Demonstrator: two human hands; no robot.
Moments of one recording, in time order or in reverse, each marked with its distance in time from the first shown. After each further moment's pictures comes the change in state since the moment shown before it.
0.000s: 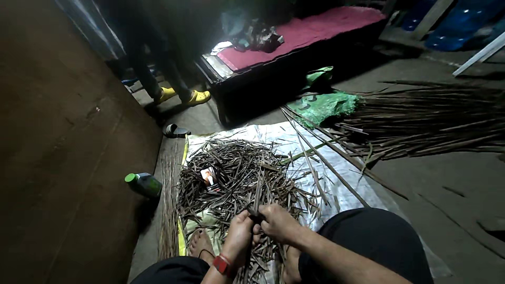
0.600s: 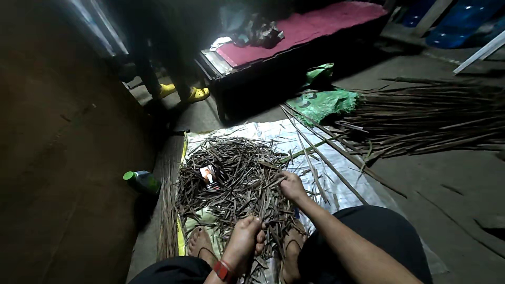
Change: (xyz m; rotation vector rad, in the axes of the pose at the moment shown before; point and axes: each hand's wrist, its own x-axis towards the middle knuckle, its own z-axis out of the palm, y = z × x) left_hand -0.010 -0.002 0.002 0.024 -0.091 -0.095; right_hand 0.039 0.054 -0.033 0.458 0.503 0.317
